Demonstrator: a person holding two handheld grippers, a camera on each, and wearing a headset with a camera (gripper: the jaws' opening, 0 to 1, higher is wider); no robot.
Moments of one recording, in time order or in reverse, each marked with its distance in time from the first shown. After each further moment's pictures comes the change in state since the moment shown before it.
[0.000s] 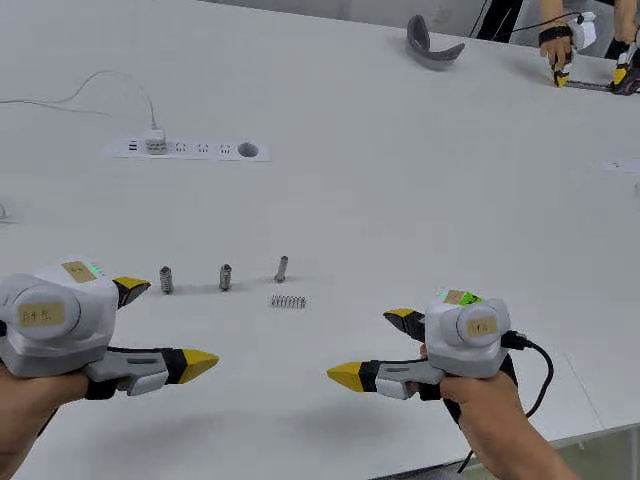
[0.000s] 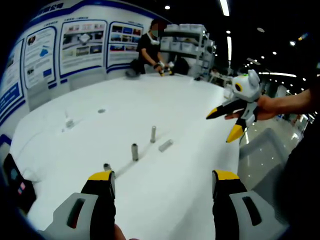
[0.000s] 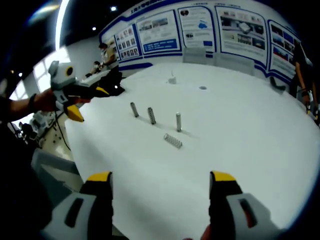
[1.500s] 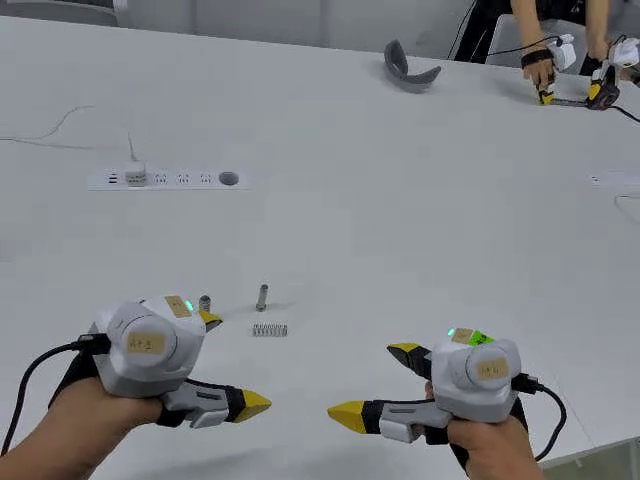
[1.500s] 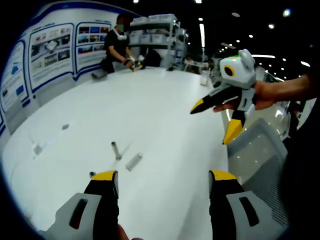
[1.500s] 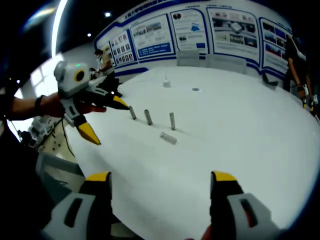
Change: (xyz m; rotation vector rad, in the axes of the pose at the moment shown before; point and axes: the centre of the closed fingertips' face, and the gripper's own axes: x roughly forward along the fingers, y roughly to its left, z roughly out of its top) left arm 0.076 -0.059 0.020 0.160 0.072 -0.174; right arm -0.032 -0.005 -0.009 0.052 -0.038 -0.026
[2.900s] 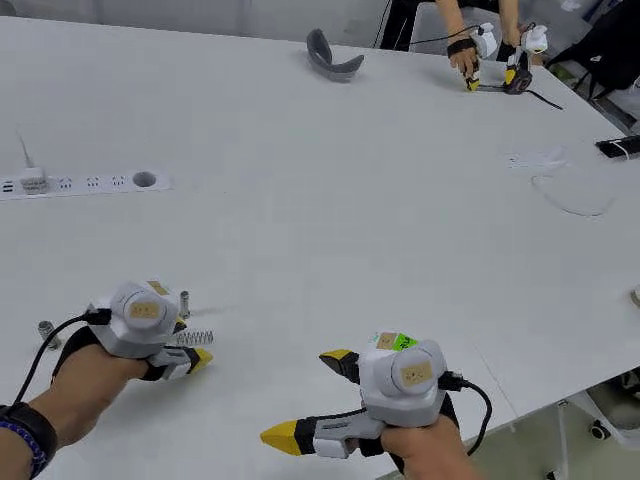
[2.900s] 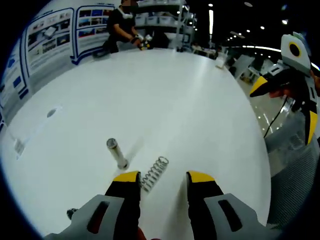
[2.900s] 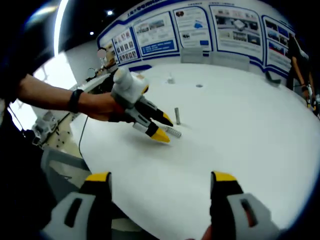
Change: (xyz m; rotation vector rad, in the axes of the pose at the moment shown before) left arm 0.117 0.057 -0.031 -0.022 0.143 0.041; right arm -0.008 0.009 -0.011 -0.004 0.028 0.037
